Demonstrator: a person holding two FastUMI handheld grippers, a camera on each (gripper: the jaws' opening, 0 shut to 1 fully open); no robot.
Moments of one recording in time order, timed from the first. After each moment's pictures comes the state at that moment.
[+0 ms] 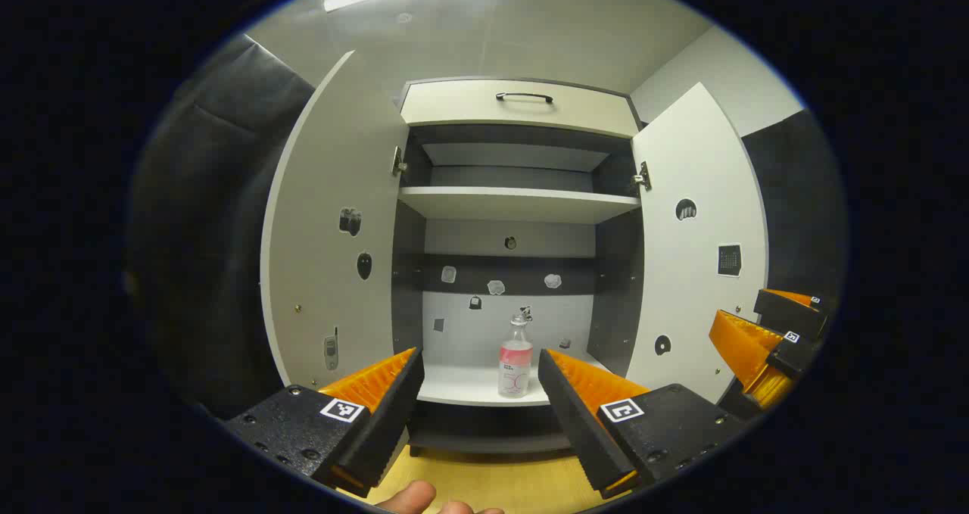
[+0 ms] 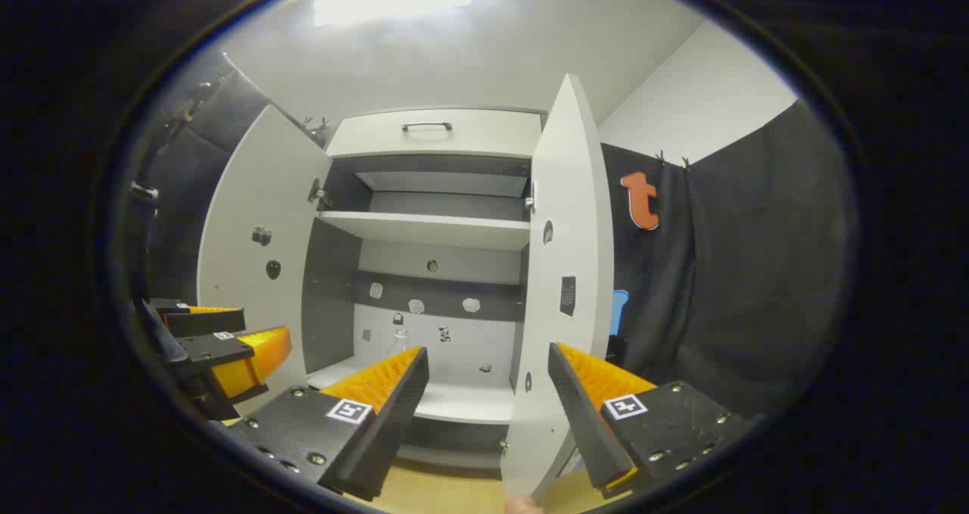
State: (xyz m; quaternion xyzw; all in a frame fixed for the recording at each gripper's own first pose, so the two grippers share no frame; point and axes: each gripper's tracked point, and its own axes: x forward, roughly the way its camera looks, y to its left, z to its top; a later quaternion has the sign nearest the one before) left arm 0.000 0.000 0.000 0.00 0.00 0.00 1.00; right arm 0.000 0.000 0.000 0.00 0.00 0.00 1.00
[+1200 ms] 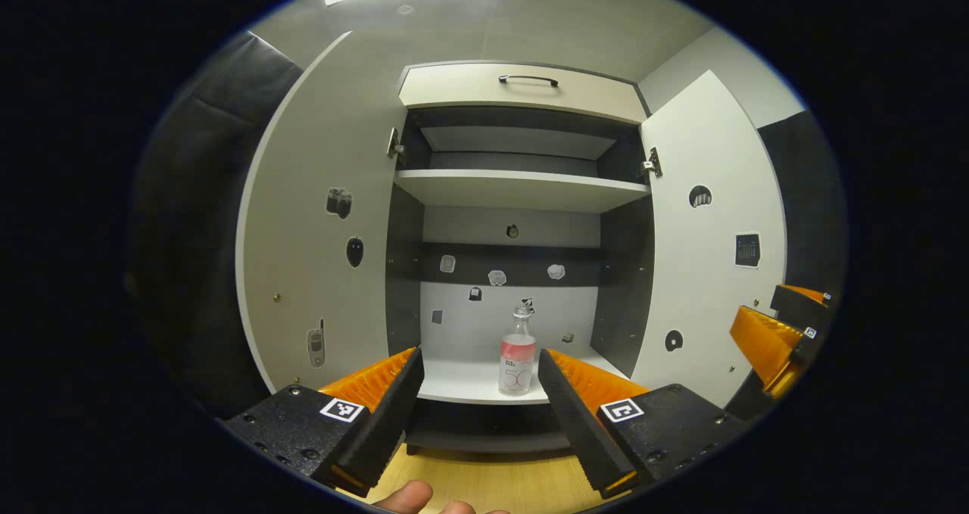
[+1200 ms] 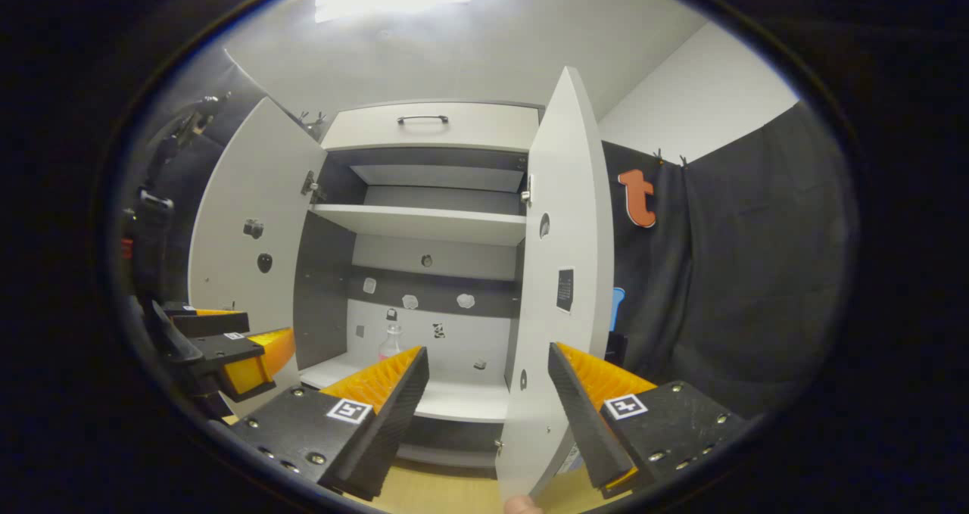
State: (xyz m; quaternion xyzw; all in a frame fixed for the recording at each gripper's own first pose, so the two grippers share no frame) left arm 0.031 0.007 -0.018 0.00 0.02 0.00 1.00; right arm 0.003 -0.004 -0.001 -0.01 0.00 -0.01 1.00
